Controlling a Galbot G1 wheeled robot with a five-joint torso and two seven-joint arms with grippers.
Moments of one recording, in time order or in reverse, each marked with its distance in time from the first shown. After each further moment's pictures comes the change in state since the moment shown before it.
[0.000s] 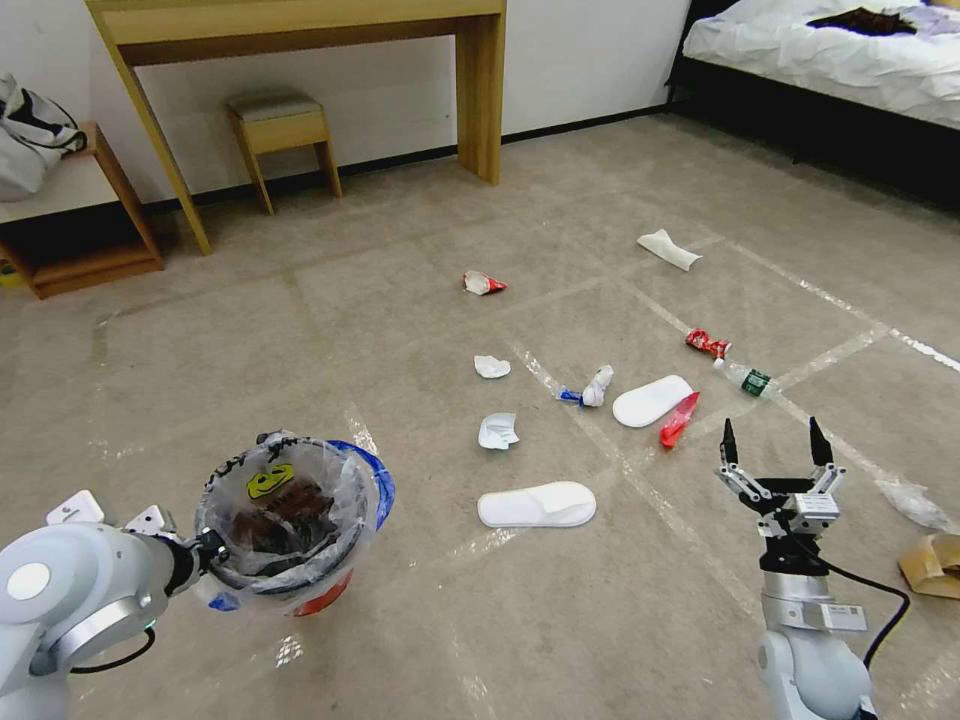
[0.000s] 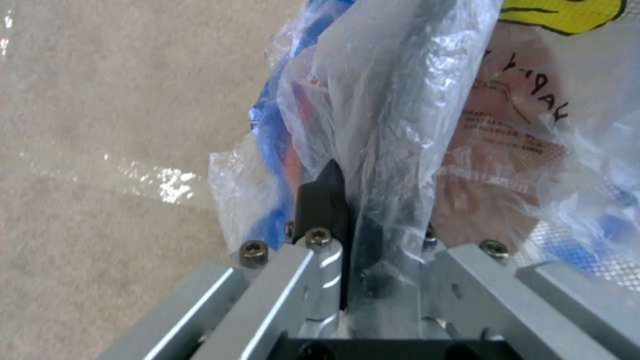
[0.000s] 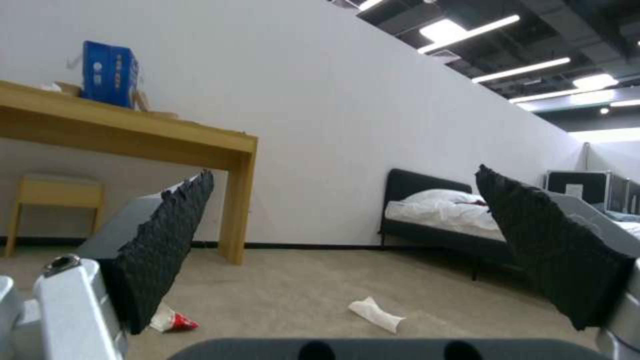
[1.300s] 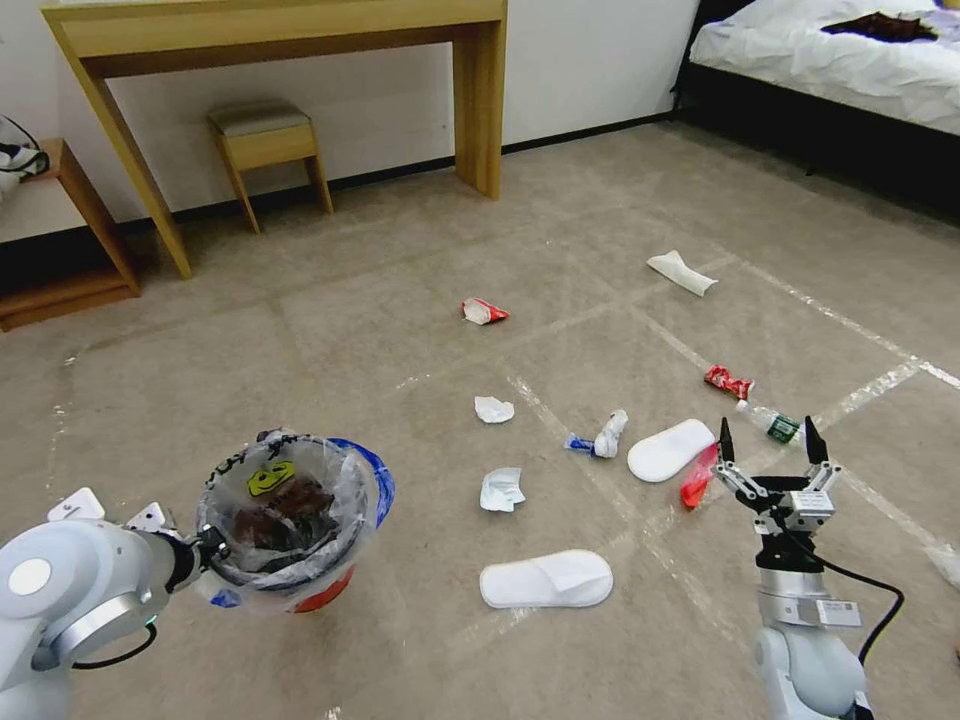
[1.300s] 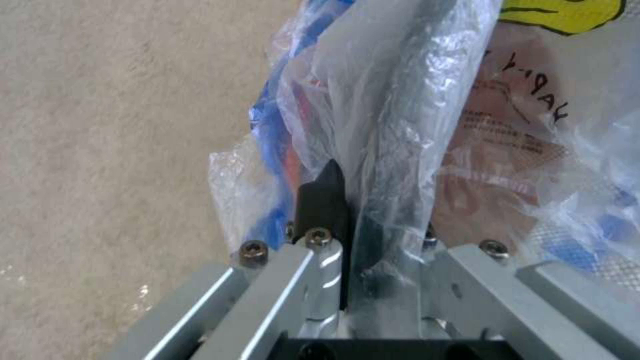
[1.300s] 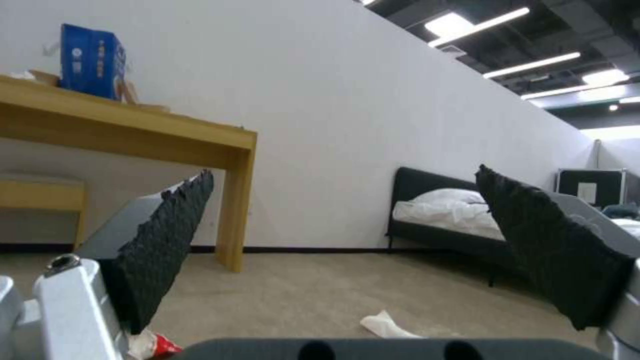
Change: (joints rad) left arm -0.013 0.001 0.005 0.010 -0.003 0.002 0.004; right arm 0.014 0.001 -0.007 -0.011 0.000 -0.001 -0.001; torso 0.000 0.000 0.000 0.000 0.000
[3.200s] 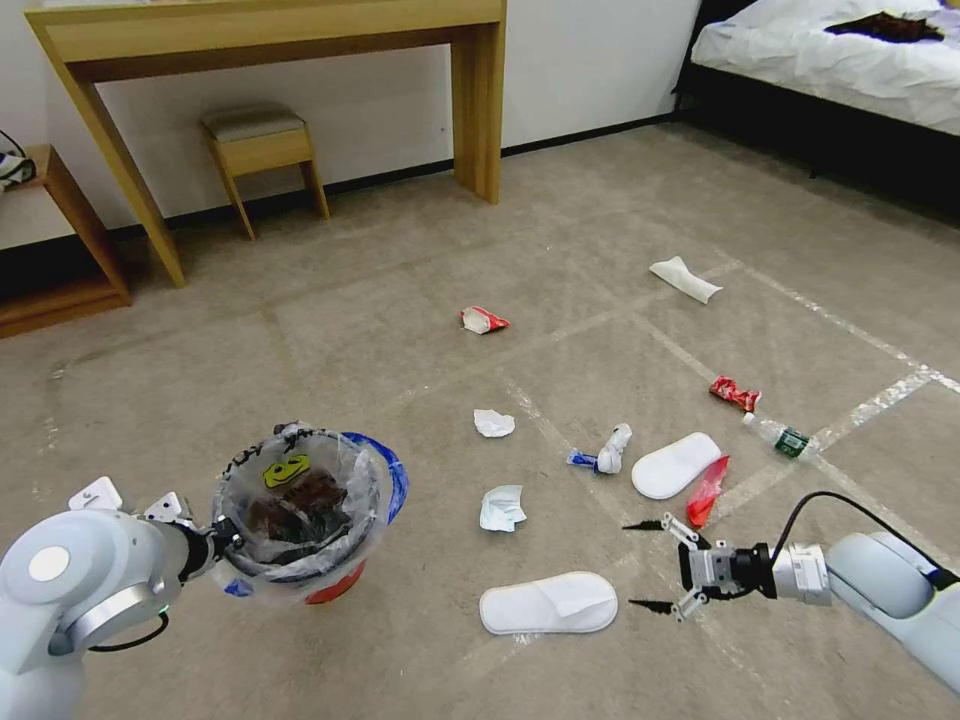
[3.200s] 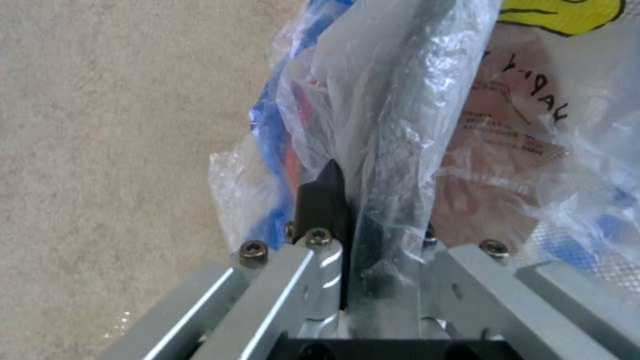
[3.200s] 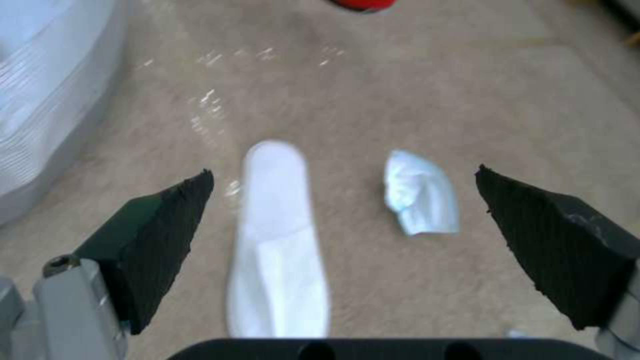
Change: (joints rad) left arm -0.032 0.001 0.050 0.011 0.011 0.010 0.034; right arm 0.289 -0.923 -0.773 -0.161 0.006 -0.126 -0.641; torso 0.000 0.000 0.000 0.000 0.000
